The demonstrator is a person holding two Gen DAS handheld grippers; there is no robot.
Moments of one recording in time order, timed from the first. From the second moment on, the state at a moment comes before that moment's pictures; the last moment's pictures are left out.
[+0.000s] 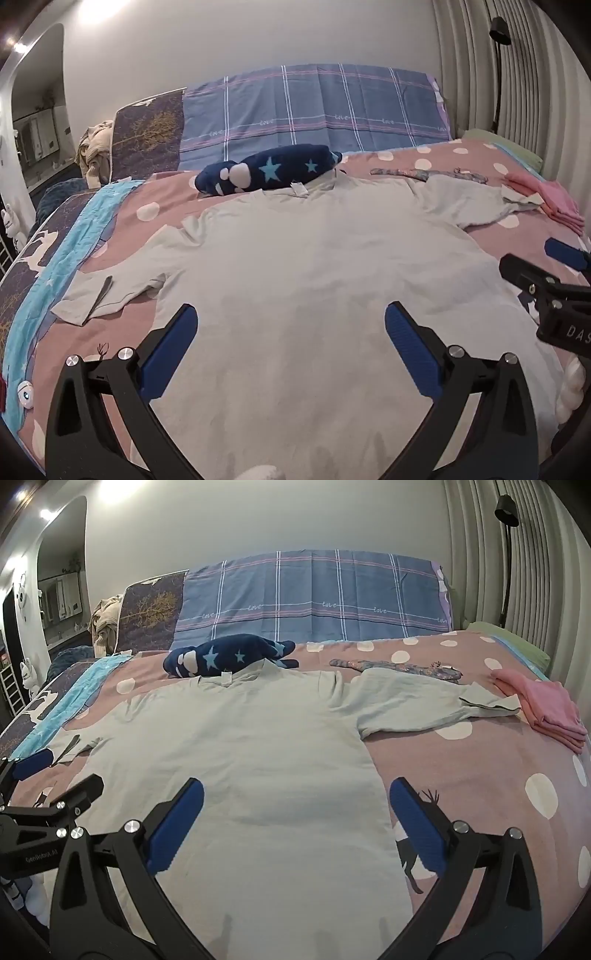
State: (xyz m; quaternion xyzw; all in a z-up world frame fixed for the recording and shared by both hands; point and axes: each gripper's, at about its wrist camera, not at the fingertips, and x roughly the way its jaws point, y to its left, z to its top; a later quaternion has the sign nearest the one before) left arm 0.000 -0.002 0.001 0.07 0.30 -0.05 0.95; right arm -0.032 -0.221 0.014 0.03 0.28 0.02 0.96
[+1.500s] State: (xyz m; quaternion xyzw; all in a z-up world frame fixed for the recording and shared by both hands) left arm -0.004 -0.001 -0.001 0.07 0.29 -0.04 0.95; right arm -0.036 -0.221 0.018 0.03 0.27 -0.01 0.96
